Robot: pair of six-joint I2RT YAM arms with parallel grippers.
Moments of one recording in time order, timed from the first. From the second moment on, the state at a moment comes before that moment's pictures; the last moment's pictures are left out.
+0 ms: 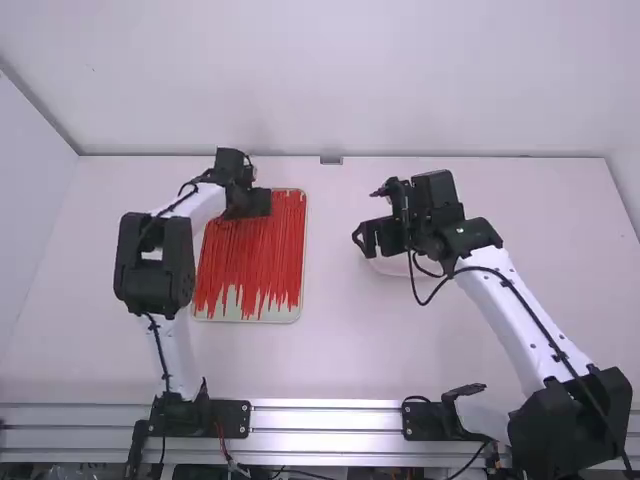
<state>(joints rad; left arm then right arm) -0.05 2.09 1.45 -0.44 0.15 -0.17 0.31 1.36 1.12 -0.67 -0.35 0.05</state>
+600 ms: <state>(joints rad) -0.08 2.12 1.45 -0.44 0.02 -0.19 0.31 1.36 1.12 -0.67 -0.35 0.05</state>
